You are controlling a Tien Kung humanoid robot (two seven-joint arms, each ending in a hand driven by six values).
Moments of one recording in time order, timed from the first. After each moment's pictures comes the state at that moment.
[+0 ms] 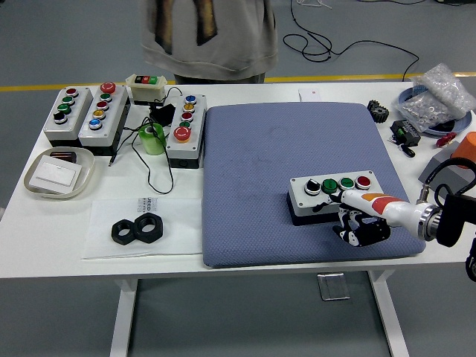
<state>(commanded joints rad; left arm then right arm) -0.10 0.15 -0.23 -0.21 -0.21 0.25 -0.11 0.59 -0.73 0.64 1.60 -1.47 0.17 -0.10</state>
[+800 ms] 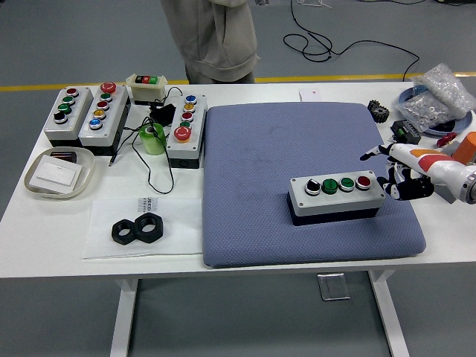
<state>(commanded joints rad) -0.10 0.15 -0.22 -0.21 -0.22 0.25 -0.11 0.56 -0.75 0.81 1.50 -1.59 0.14 -0.13</state>
